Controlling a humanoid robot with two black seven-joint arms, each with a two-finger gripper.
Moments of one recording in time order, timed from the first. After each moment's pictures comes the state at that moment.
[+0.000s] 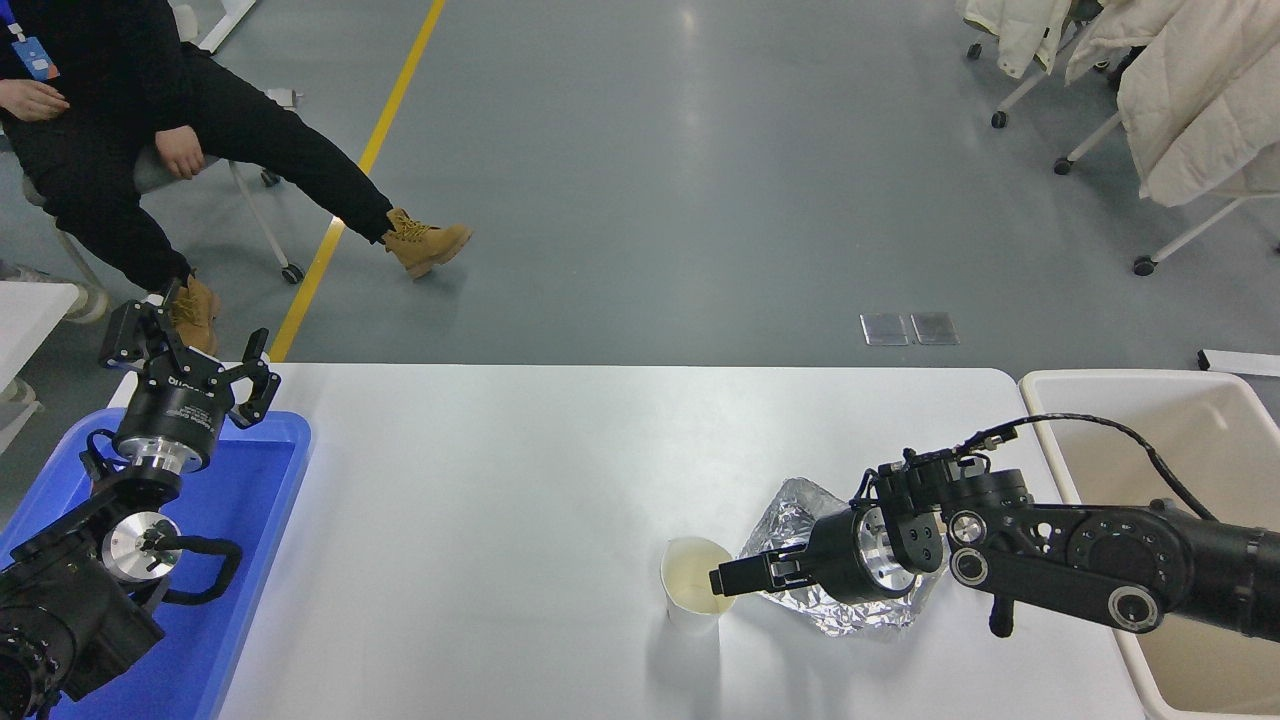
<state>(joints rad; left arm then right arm) -0.64 0.37 -0.68 -0.24 -0.07 -0.64 -0.64 0.96 -0.45 0.00 1.33 -1.16 0.31 -0.12</state>
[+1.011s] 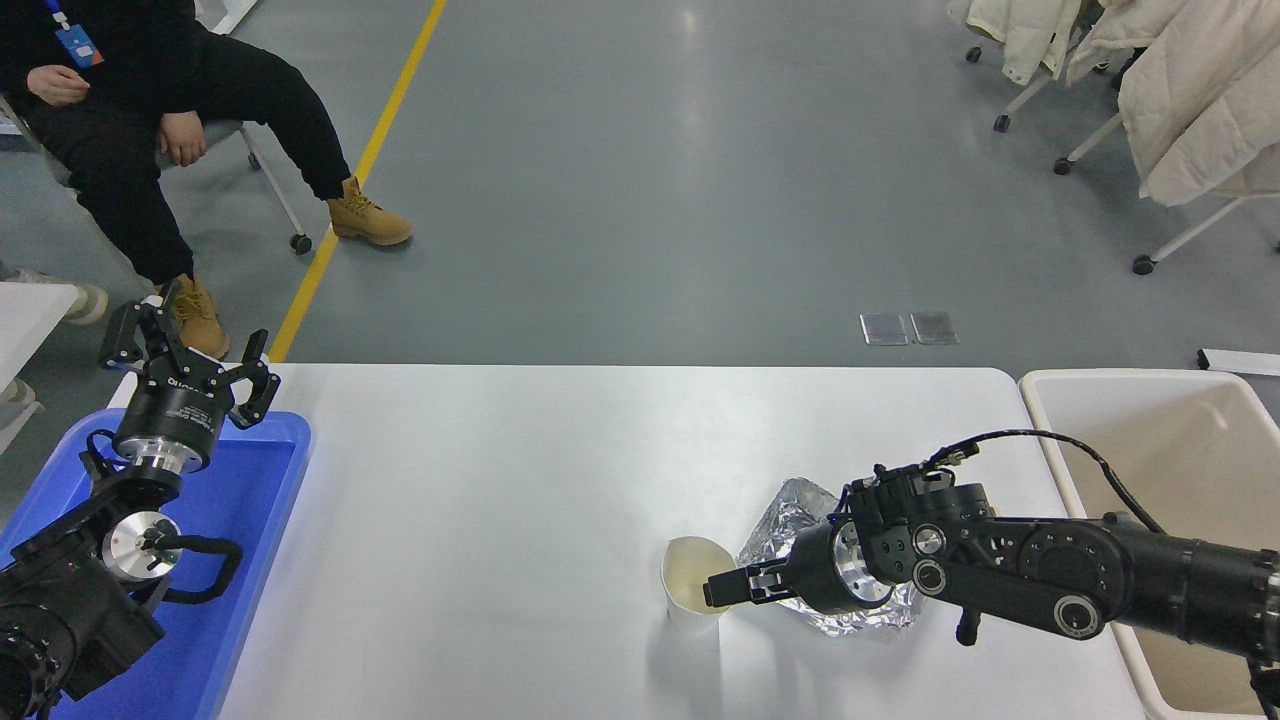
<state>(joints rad) -0.64 0.37 -0.67 -0.24 -0.07 -0.64 -0.64 0.92 -0.34 -0.01 1.19 -1.21 0.32 -0.13</state>
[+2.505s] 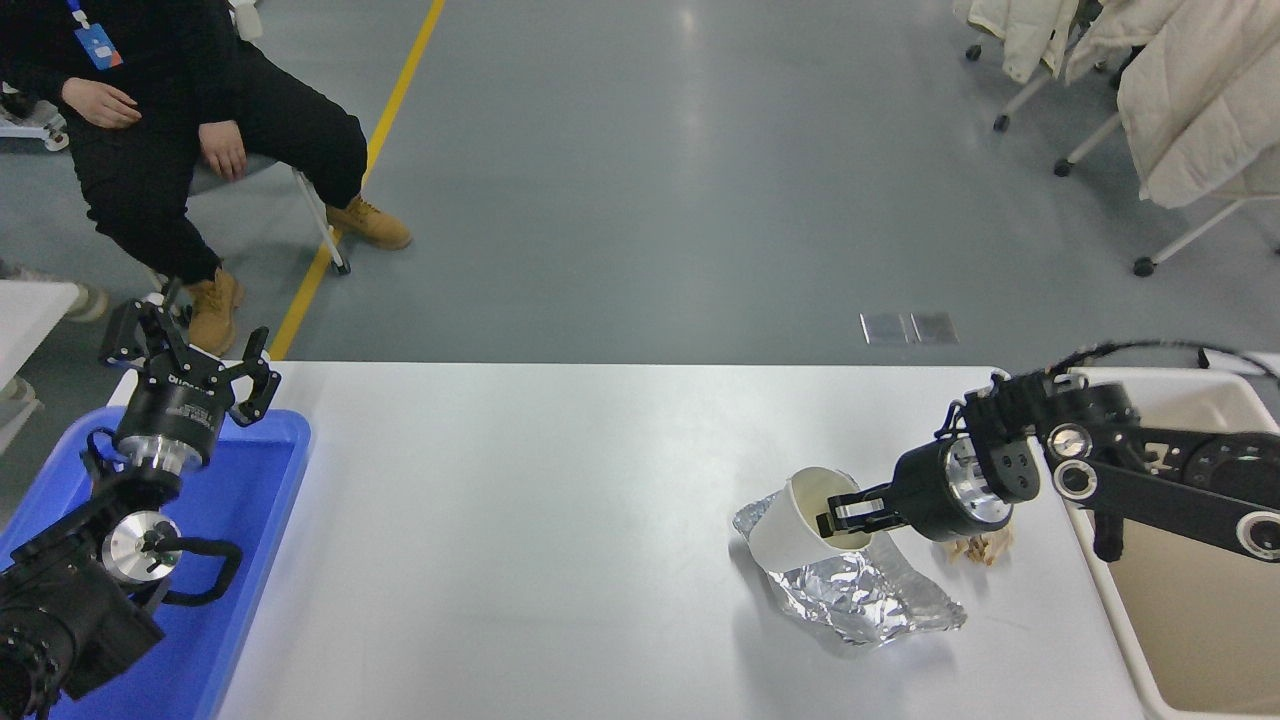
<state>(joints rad) -0.64 0.37 -0.68 -0.24 -0.07 -0.64 -0.64 1.19 -0.78 0.00 1.48 -1.02 0.53 -0.15</state>
